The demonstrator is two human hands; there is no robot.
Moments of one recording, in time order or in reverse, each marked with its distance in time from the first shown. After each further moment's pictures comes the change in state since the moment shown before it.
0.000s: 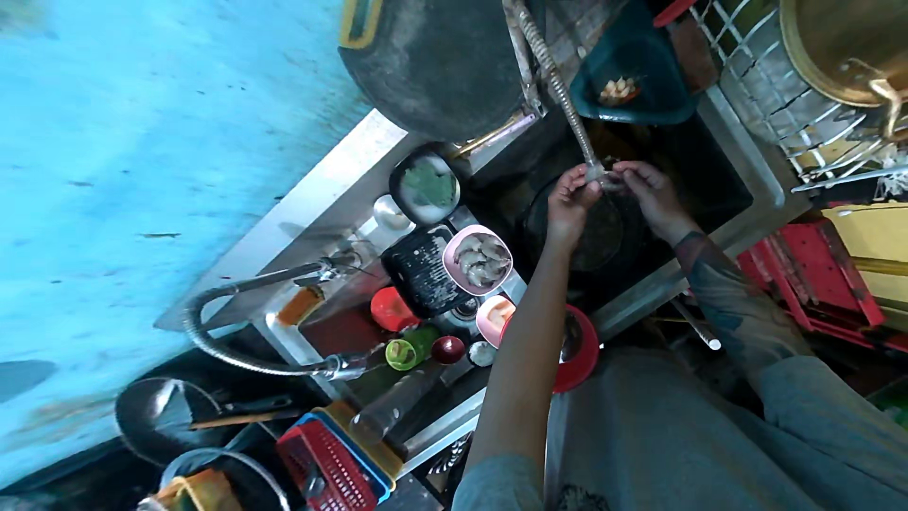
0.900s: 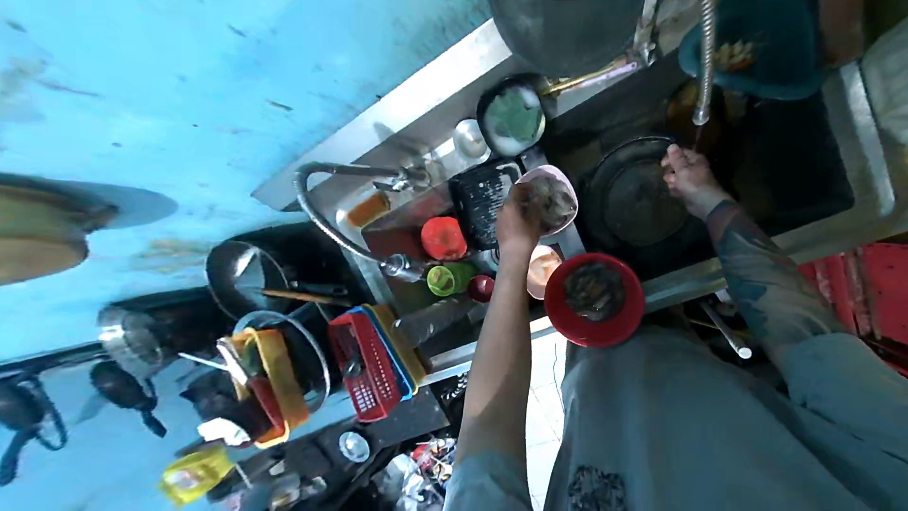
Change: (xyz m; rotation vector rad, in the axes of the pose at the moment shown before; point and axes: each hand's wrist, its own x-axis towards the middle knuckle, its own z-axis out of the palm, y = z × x) left_hand -0.132 0.062 -0.185 0.994 0.351 -0.282; right_hand 0.019 0.031 0.071 -0.136 -0.043 0.458
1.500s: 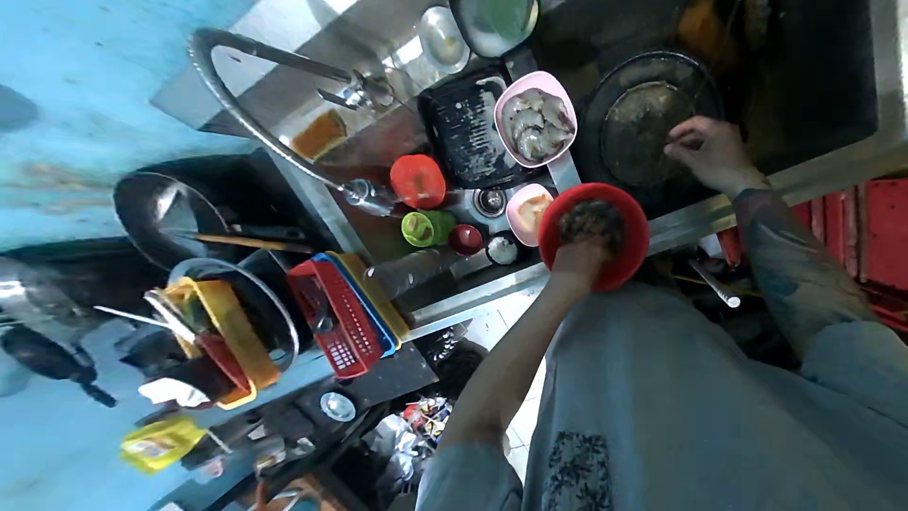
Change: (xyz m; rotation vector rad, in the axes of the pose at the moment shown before) left_hand -0.174 -0.004 0.079 0.416 -0.618 0.369; right_hand -0.087 0.036 -0.017 -0.609 -0.096 -0.271
